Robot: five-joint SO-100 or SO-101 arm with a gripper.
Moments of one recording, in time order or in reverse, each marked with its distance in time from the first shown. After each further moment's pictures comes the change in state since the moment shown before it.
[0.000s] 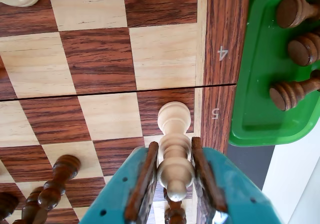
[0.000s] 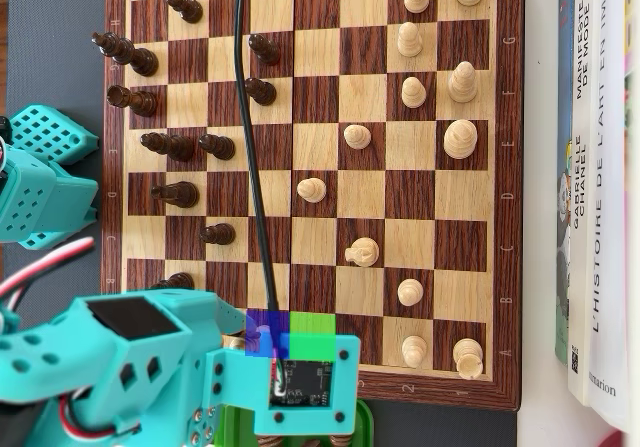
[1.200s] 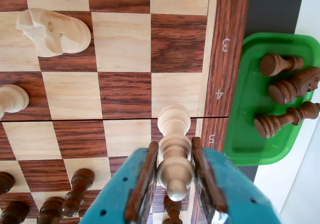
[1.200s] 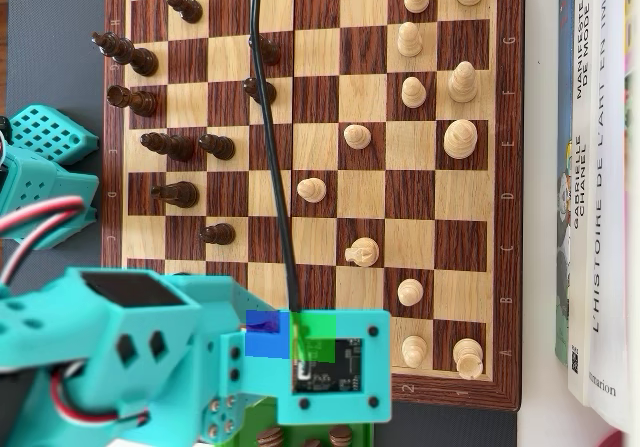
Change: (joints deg) arm -4.7 -3.7 -7.9 1.1 0.0
